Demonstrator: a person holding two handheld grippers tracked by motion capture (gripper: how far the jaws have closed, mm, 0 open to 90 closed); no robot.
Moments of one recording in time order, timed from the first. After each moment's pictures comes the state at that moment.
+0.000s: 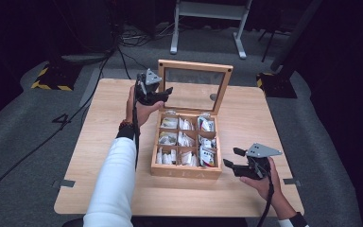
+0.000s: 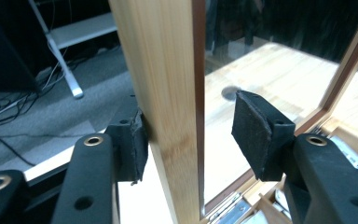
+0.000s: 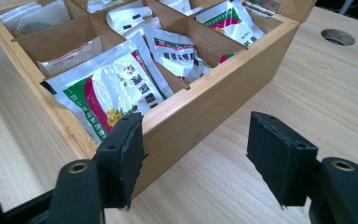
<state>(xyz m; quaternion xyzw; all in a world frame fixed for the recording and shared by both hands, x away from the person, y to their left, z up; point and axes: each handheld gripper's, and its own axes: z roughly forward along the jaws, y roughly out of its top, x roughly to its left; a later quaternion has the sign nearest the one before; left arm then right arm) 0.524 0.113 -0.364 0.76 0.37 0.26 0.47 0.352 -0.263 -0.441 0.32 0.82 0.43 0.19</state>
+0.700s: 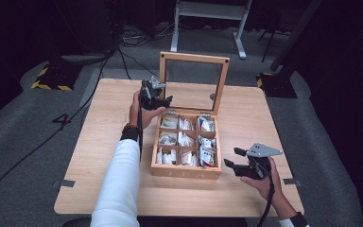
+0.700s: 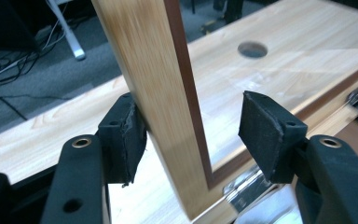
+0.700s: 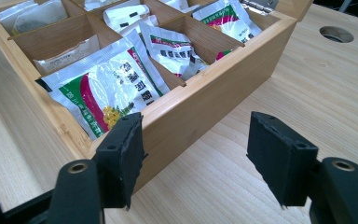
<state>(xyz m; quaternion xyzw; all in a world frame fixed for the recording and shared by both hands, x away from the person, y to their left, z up) 0.540 0.107 -0.403 0.79 0.40 0.24 0.40 0.353 -0.266 -0.442 0.33 0.82 0.43 0.19</state>
